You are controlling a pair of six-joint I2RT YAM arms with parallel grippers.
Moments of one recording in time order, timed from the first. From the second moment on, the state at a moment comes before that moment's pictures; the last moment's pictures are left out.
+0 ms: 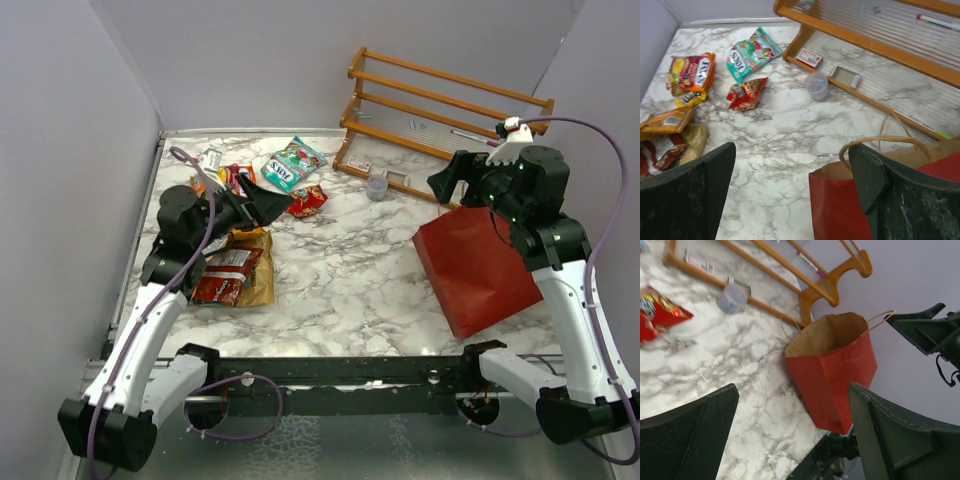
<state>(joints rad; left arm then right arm) -0.23 0.86 0.91 -0.13 0.50 -0.77 0.18 1.02 1.31 -0.60 -0.13 0.20</state>
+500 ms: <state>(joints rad) -0.25 0.91 0.82 0.12 0.57 -0.92 0.18 0.96 1.28 -0.37 -0.59 0.45</state>
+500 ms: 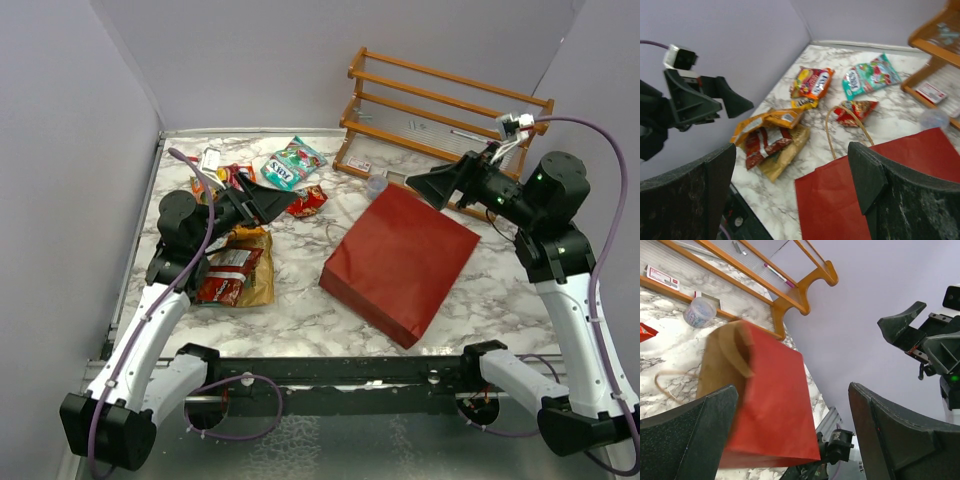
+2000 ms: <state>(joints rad) -0.47 1.62 0.74 0.61 0.61 -1.06 0.18 0.93 1.22 -0.47 -0.56 0.31</state>
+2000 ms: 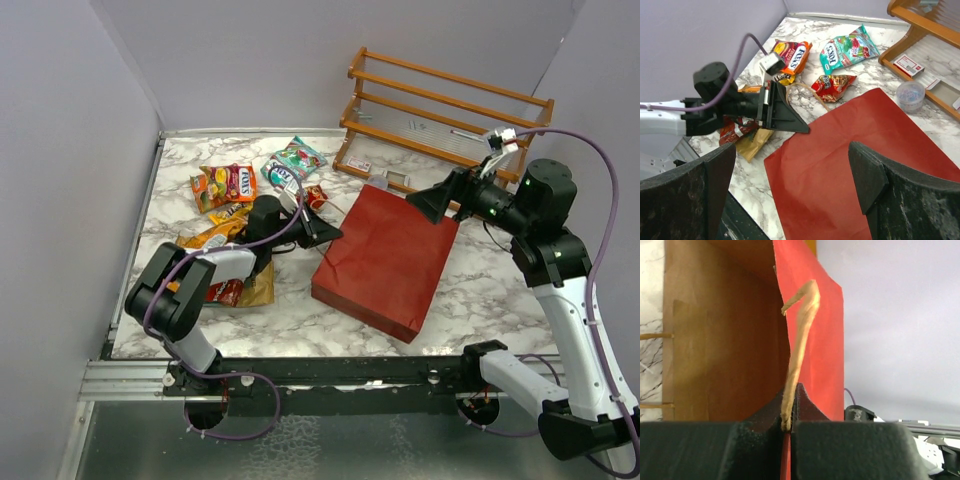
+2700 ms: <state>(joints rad) -0.89 1.64 1.75 -0.52 0.06 -0.31 0.18 0.90 1.29 -0.52 -0.47 0.30</state>
